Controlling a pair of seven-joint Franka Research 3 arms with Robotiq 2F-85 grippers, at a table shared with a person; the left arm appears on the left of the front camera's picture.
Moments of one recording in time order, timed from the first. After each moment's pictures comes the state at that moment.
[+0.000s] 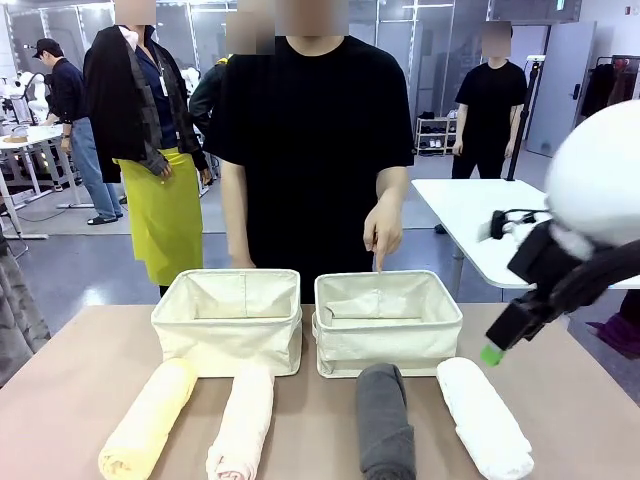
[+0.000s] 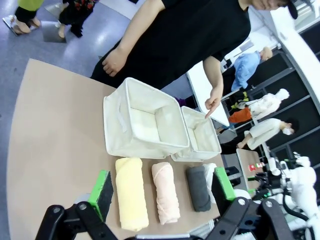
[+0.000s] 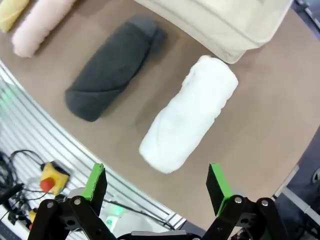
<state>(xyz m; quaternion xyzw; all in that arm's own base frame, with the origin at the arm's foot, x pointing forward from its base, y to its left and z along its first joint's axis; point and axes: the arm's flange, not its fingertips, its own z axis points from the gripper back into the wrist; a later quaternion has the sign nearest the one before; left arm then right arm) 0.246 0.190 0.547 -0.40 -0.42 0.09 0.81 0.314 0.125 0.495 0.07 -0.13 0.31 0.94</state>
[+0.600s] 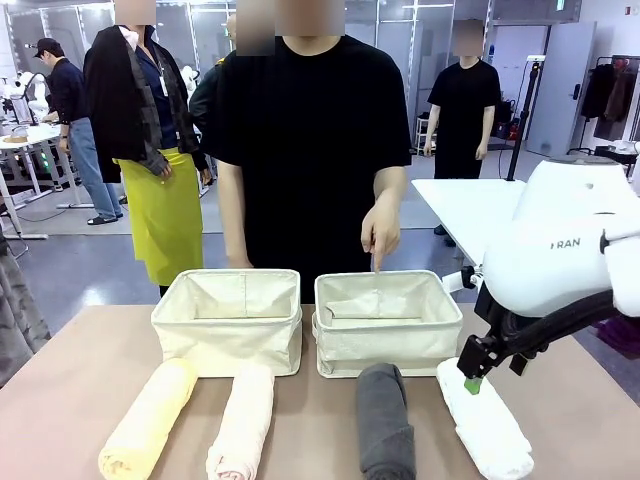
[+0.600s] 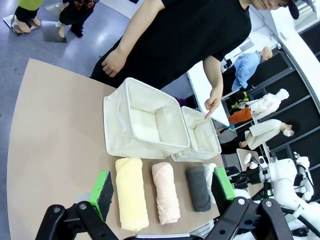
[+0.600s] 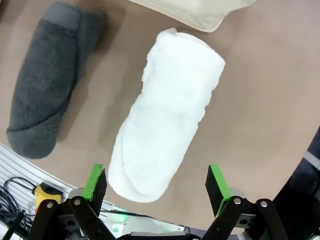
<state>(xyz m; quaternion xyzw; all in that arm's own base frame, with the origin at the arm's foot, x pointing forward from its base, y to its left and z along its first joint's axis) 0.246 0.190 0.547 -0.40 -0.42 0.09 0.81 0.365 0.131 0.416 0.01 -0.06 0.20 0.98</state>
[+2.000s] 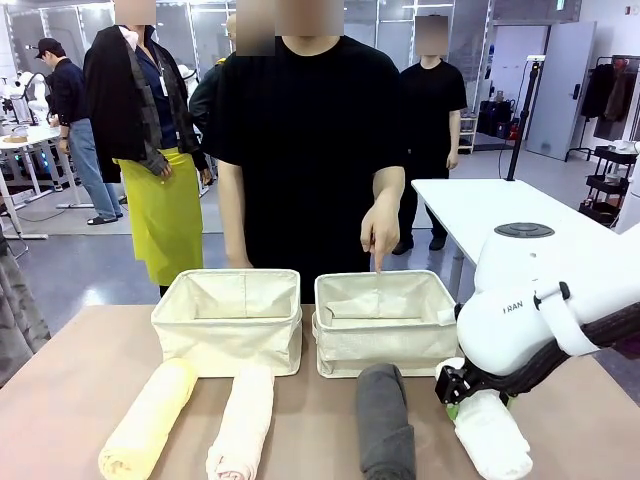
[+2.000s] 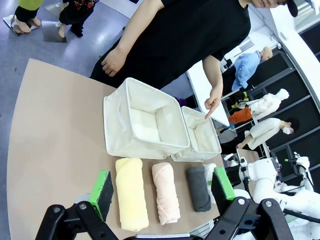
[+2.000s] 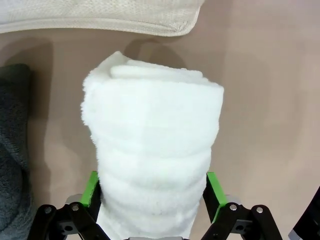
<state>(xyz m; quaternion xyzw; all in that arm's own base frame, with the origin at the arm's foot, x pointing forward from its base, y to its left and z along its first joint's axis) 0.246 0.190 0.547 -0.40 -0.42 0.09 0.81 0.400 0.139 0.324 -0.01 -0.05 0.07 1.00</state>
